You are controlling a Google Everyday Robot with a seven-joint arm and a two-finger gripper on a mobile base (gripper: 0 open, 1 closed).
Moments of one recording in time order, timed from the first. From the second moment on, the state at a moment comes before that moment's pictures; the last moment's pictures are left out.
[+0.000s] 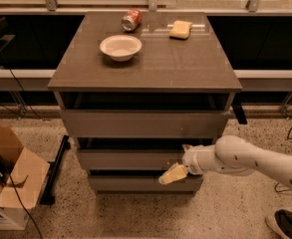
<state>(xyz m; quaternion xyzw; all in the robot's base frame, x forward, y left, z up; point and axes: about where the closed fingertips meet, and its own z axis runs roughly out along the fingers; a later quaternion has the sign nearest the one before) 0.567 -0.117 0.520 -0.40 0.83 0.21 0.32</state>
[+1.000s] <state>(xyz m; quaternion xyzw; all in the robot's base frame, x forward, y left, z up) 0.585 -0.113 0.496 -0.39 0.84 0.18 0.32</state>
